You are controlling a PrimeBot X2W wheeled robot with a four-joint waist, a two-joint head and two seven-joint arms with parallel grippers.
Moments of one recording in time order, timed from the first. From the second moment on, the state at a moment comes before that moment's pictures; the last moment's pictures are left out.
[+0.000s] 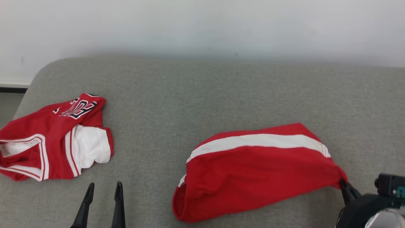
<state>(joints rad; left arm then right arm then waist) 0.11 0.06 -0.01 -0.01 -0.19 -0.13 -0.26 -0.04 -0.07 -0.21 0.05 0.23 0.13 0.43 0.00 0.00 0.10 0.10</state>
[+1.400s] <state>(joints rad) 0.15 0.05 -0.01 0.05 -0.21 -0.13 -0.26 0.21 -0.05 -0.12 -0.08 0.13 0.13 -0.02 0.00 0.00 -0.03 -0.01</state>
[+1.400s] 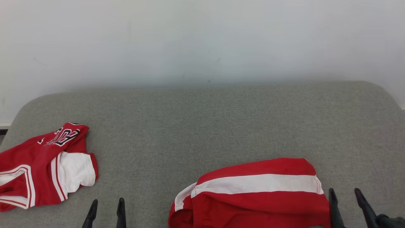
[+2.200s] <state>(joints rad) -0.04 0.17 -0.34 0.41 -0.26 -0.13 -0.18 0.18 -0.06 0.05 0.04 0.14 0.13 -0.21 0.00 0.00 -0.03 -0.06</state>
